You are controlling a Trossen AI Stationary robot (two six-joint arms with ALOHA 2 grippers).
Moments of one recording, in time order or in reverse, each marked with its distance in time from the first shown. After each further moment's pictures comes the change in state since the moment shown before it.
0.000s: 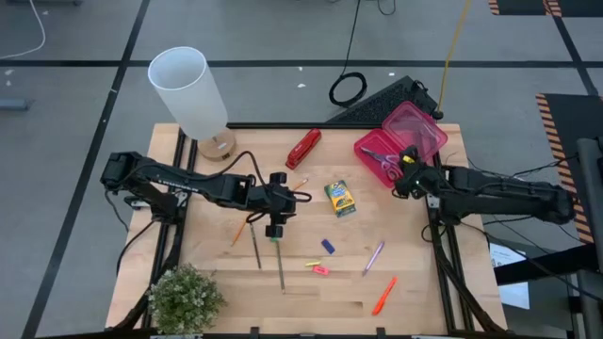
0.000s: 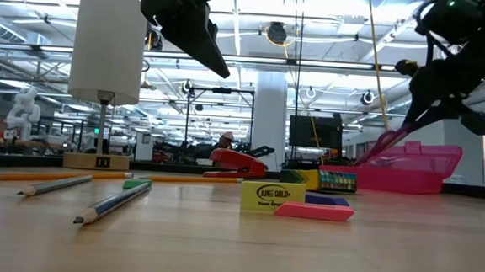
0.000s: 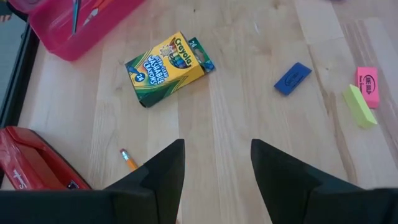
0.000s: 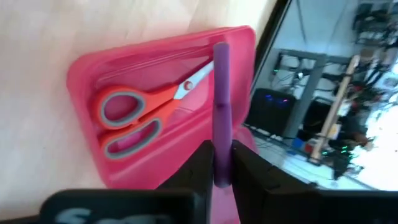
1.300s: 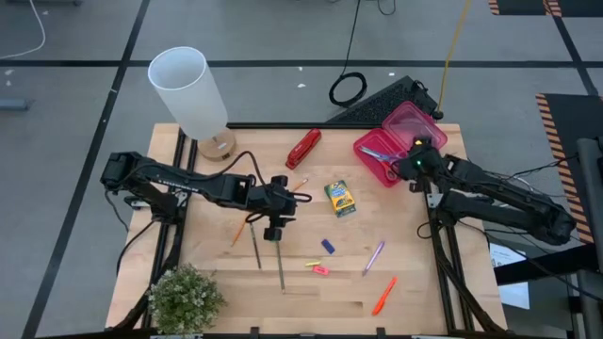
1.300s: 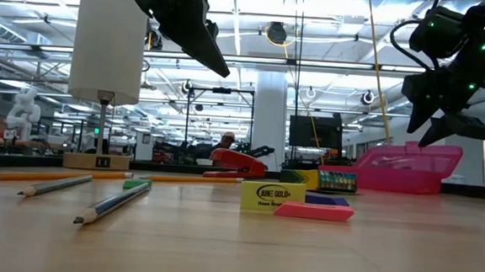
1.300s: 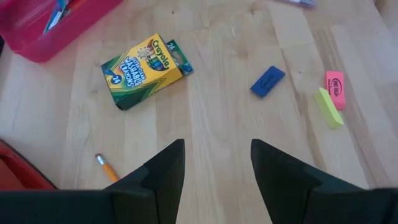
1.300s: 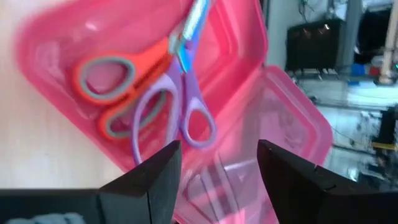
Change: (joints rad) left arm 0.000 0.000 0.000 -0.001 0.086 -0.022; right arm -0.330 0.010 0.000 0.031 -0.151 0.173
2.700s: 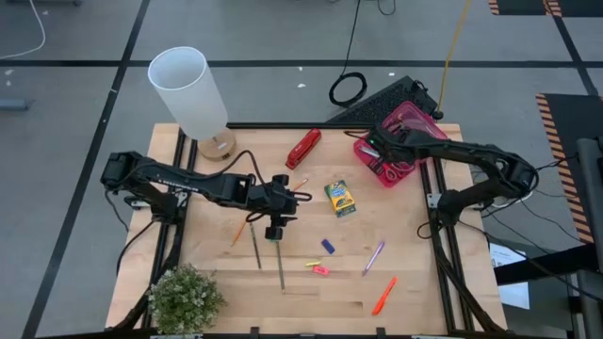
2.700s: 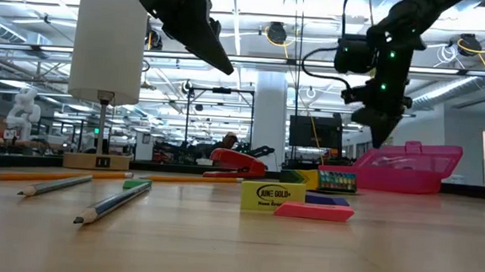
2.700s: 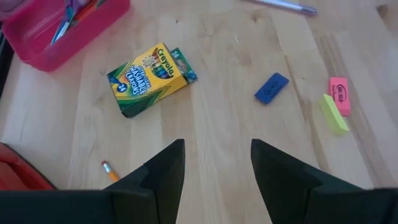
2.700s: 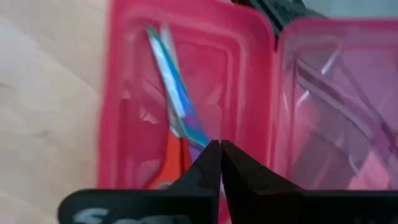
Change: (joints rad) left arm 0.007 0.000 0.000 0.027 -0.009 0.021; right arm 0.004 0.714 0.413 -0.097 -0.015 1.022
